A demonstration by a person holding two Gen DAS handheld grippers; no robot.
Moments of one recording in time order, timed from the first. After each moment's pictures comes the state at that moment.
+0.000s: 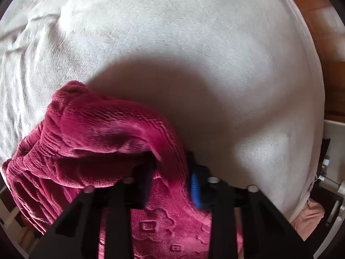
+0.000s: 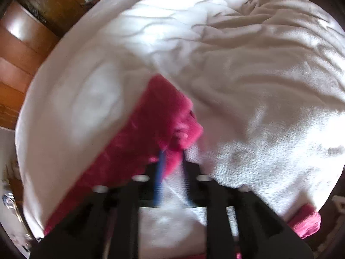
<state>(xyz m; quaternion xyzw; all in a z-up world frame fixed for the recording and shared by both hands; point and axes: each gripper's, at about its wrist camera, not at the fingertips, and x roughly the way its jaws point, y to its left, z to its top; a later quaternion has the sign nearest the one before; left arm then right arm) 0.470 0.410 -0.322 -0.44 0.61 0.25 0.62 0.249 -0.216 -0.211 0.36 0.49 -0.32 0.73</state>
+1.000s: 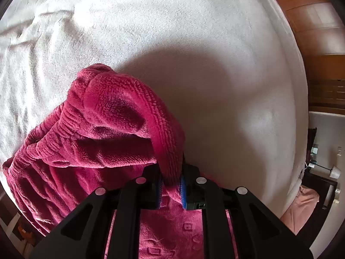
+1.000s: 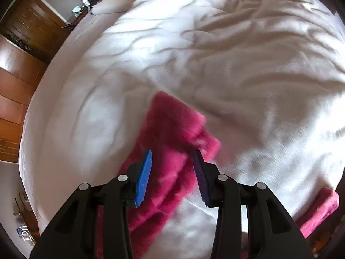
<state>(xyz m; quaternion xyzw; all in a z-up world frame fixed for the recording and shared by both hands) 0.406 0.416 -0.294 -0.45 0.59 0.20 0.64 0.267 -0.225 -0.218 0.42 0.45 -0.38 0.70</state>
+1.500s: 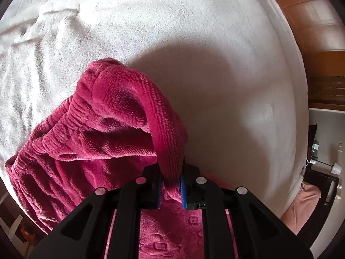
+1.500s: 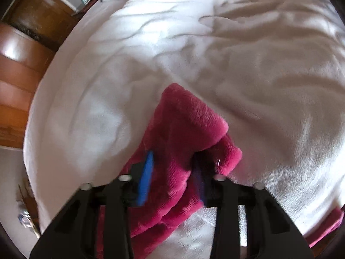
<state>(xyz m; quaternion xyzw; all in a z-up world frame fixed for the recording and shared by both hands) 0.384 0.419 -0.284 -0.44 0.59 0.20 0.65 0.296 -0.234 -0.243 0.41 0.47 -0.32 0.71</state>
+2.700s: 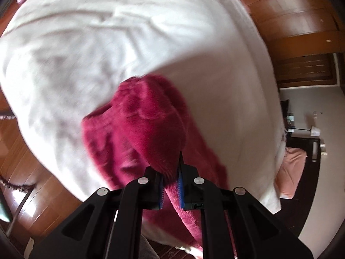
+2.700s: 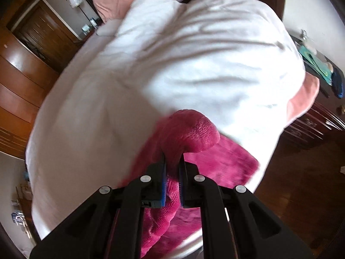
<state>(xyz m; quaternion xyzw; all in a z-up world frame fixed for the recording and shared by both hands) 0.123 0.489 -0.175 -0.43 0.57 0.06 0.70 -0.015 -0.148 -0.135 0.39 0.40 -0.38 0.74</state>
